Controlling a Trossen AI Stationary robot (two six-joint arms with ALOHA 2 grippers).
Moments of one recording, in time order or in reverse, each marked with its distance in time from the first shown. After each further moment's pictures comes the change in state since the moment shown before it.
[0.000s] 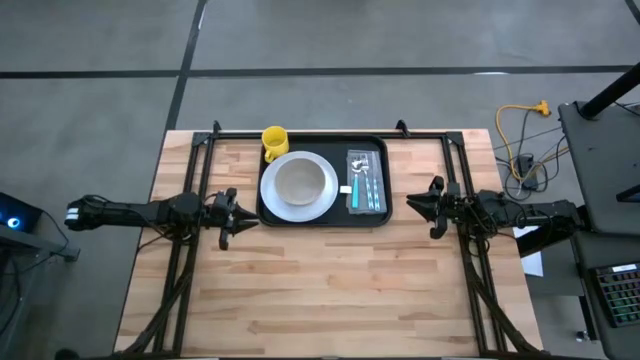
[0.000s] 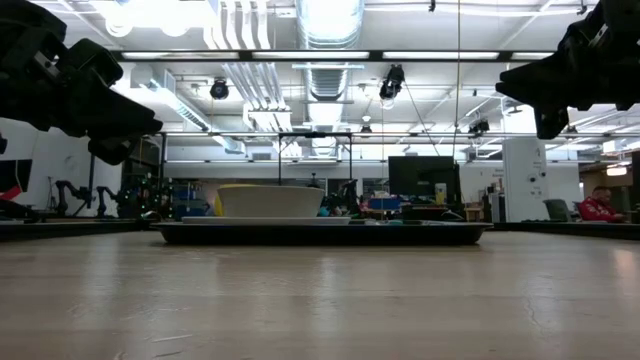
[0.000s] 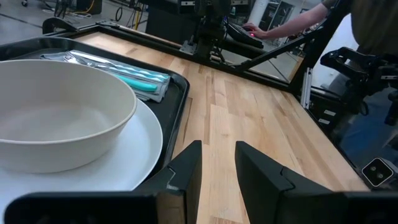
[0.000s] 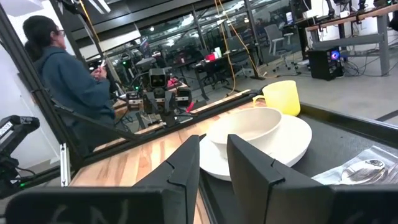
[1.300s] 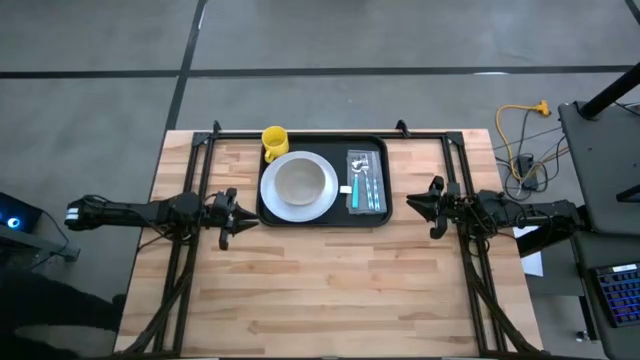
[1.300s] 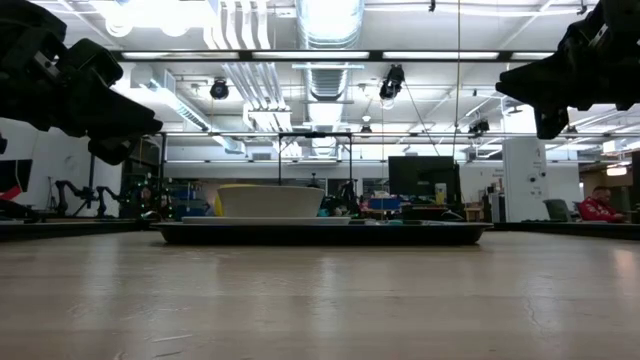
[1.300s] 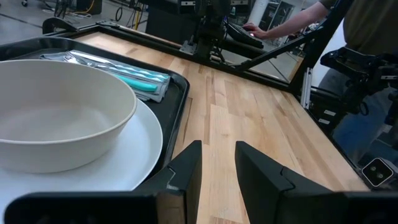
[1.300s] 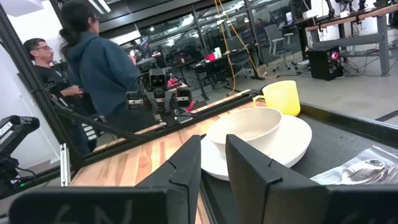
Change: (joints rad) left arm 0.000 0.000 0.000 0.000 0.000 0.000; right arm 0.000 0.000 0.000 0.000 0.000 0.000
